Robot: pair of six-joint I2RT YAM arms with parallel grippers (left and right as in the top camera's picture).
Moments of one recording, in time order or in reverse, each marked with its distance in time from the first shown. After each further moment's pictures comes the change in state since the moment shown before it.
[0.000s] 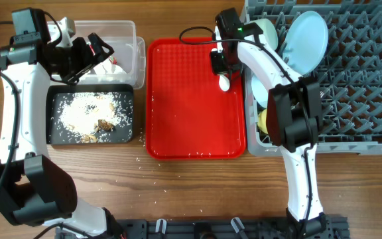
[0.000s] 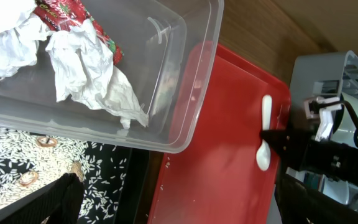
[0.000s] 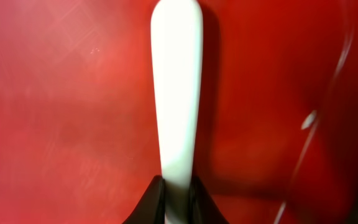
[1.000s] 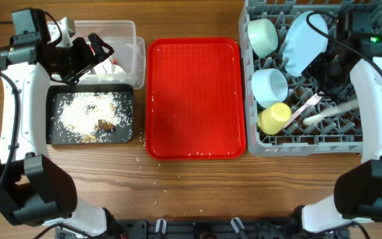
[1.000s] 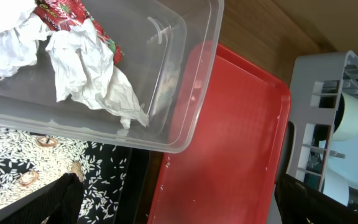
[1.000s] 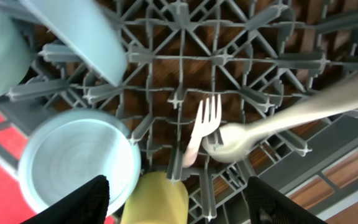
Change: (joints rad) left arm 0.000 0.000 0.000 0.000 0.000 0.000; right arm -0.445 -0.710 -0.404 -0.299 0.172 0.509
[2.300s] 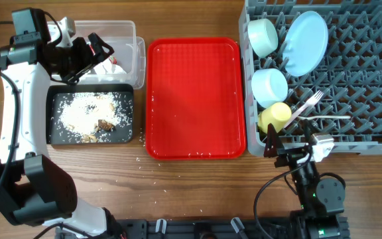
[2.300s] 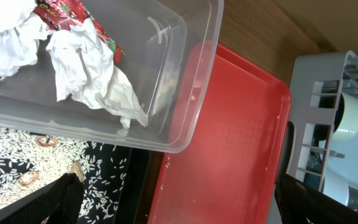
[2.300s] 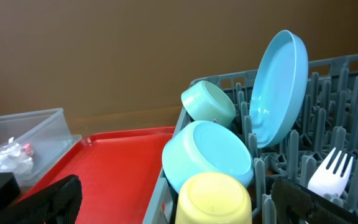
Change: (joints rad) left arm 0.000 0.000 0.000 0.000 0.000 0.000; right arm 0.235 -1.691 -1.593 1.254 -0.137 -0.433
